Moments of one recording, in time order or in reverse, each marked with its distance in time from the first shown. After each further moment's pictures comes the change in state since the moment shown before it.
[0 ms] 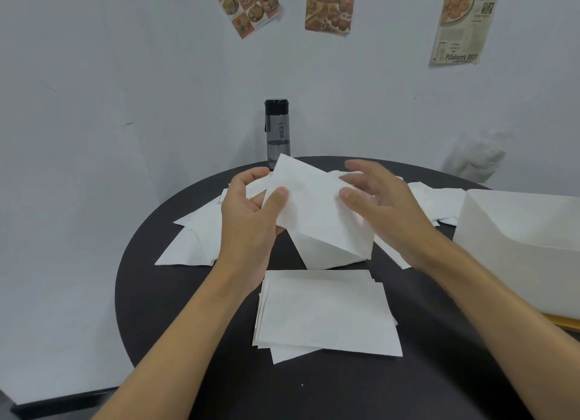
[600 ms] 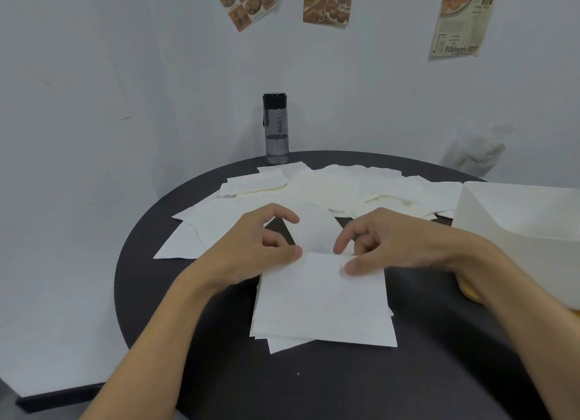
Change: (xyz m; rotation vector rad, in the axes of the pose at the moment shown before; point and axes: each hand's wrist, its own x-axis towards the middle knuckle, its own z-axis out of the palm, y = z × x) left_hand -0.002 -0.005 -0.040 0.712 -0.544 -0.186; right_hand -0.014 0.004 -0.027 -0.343 -0.686 0.280
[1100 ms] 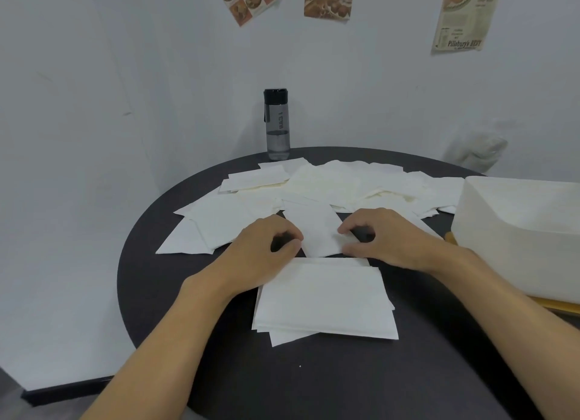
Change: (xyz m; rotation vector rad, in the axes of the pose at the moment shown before) left_hand 0.014 -0.026 0.016 0.381 0.135 0.110; right_hand 0.028 0.037 0.015 -0.252 0.389 -0.060
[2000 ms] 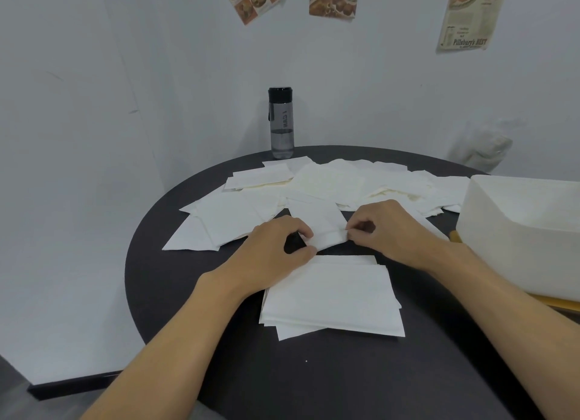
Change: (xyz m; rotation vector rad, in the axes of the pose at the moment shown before) left_hand 0.001 -0.001 0.009 0.024 0.011 0.036; right_hand 0.005 -0.006 0.004 -0.050 0.132 -0.055
